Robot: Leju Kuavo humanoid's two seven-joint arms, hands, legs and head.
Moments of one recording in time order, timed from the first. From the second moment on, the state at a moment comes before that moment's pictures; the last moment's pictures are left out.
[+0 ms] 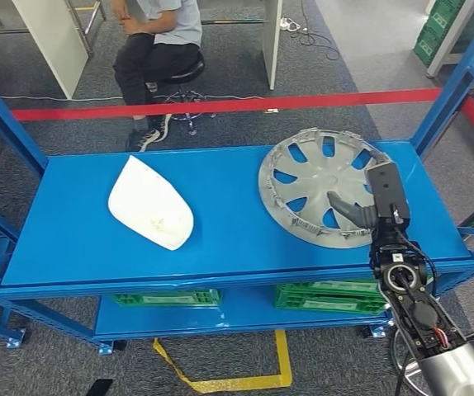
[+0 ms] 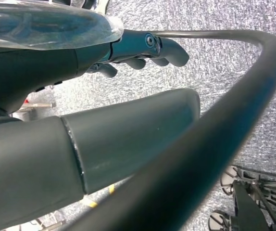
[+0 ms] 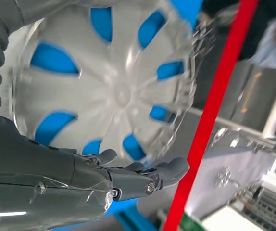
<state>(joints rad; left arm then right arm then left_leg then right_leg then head) -0.08 0.06 -0.17 -0.20 0.05 0.08 0.21 -0.46 -0.20 0.46 -1.36 0.16 -0.39 0.17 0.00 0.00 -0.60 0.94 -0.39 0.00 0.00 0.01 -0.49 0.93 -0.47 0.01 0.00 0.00</state>
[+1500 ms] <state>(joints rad) -0.09 0.07 -0.19 -0.20 0.07 0.06 0.22 -0.71 -0.22 0.69 -0.92 0.59 -0.03 0.38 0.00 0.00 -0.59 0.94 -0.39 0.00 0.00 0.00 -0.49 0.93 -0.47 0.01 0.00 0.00</state>
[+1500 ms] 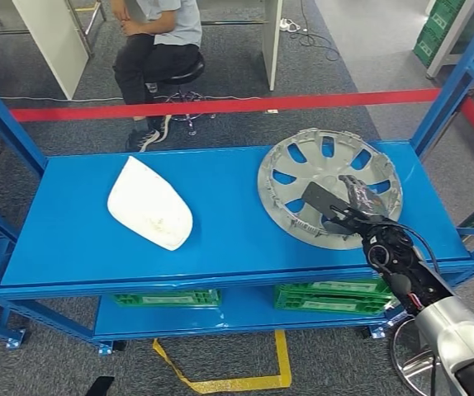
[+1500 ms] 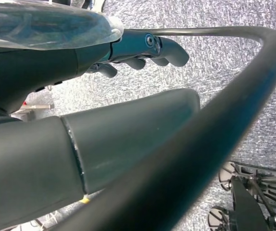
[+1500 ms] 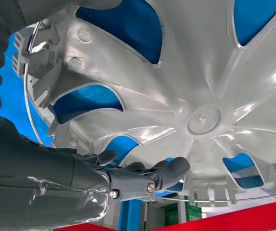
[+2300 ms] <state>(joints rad) -0.09 0.07 -0.21 -0.20 0.08 0.05 0.22 -0.67 -0.21 0.66 -0.89 0.63 -0.38 0.24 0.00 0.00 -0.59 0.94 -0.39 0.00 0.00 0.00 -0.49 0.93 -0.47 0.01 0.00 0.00</state>
